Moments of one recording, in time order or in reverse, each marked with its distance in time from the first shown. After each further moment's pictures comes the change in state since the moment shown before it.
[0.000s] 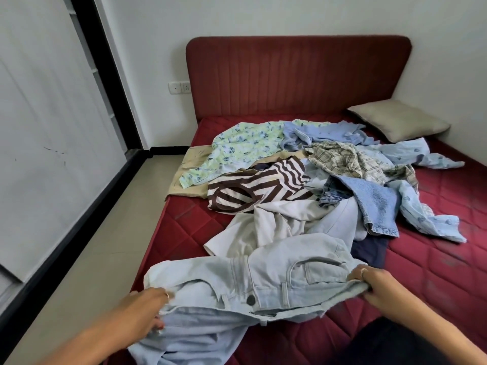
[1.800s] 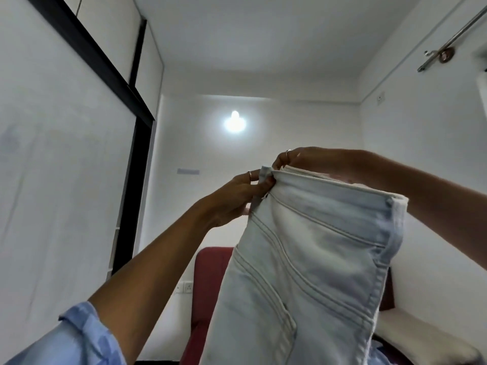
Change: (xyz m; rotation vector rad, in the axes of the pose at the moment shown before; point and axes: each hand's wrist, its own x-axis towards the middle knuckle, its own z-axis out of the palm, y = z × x) left_hand 0.065 0.119 -0.554 -1.082 0.612 0.737; right_hand 0.122 -0.416 -0.444 -0.065 0.330 -0.367
